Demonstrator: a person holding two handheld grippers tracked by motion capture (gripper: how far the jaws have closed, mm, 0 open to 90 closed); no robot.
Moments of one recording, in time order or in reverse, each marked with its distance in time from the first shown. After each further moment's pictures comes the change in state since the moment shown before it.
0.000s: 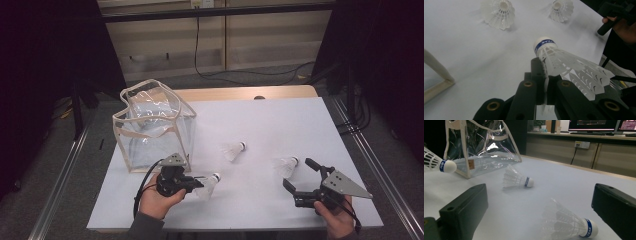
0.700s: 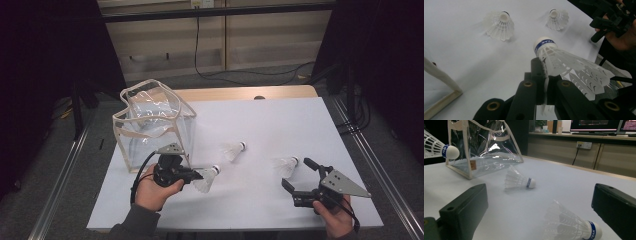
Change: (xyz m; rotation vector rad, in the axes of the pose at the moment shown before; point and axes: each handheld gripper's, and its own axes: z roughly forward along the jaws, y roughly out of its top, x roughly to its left) left arm -0.002 0.027 -0.013 0.006 -0.009 0.001; right arm 0.001 0.001 0.003 -0.002 0.012 0.006
